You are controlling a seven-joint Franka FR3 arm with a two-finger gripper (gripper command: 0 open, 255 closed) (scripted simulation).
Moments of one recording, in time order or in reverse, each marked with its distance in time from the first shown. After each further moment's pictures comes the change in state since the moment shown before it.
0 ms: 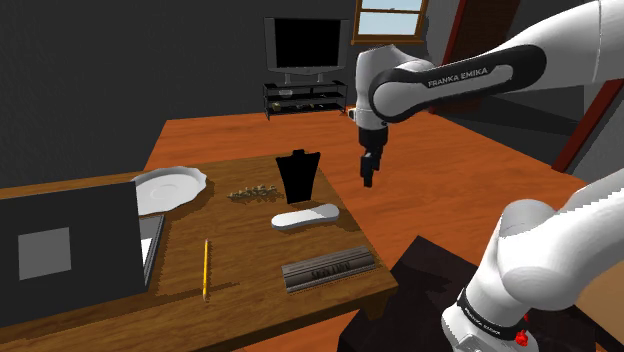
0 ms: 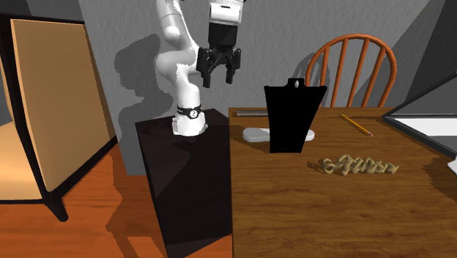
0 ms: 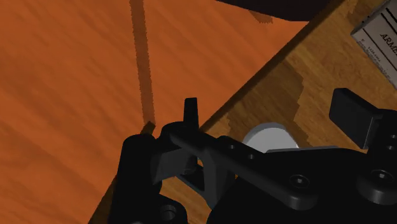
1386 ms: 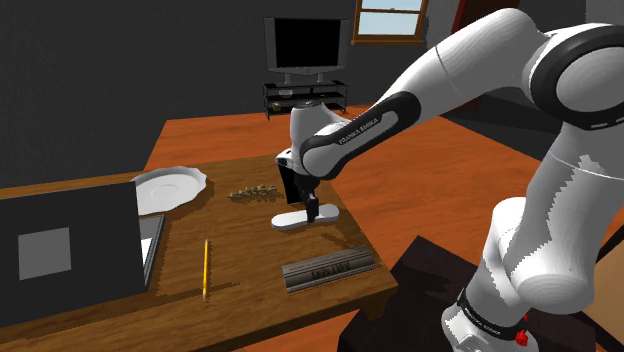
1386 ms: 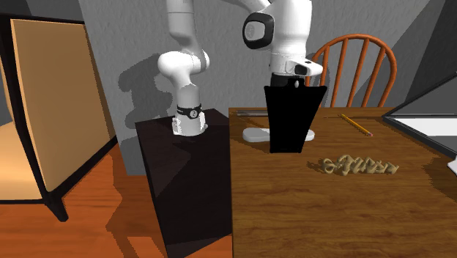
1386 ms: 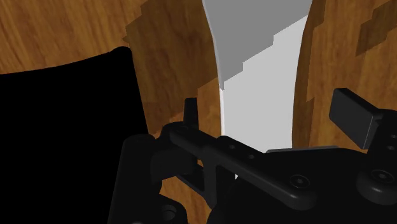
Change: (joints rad) arm 0.202 0.492 0.024 0.139 0.120 0.461 -0.543
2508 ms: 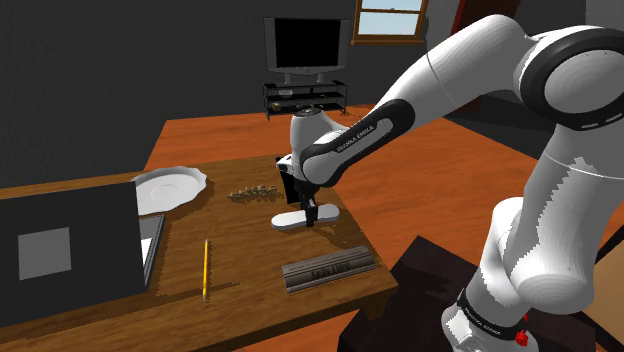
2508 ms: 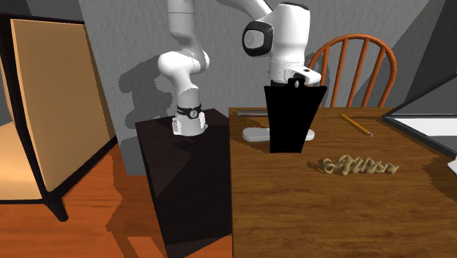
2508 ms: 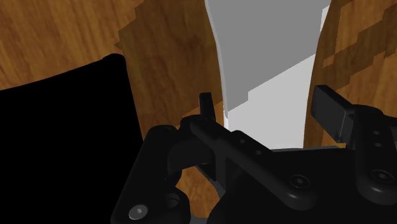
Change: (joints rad) arm -0.001 0.031 -0.001 -0.018 0.005 0.049 -0.005
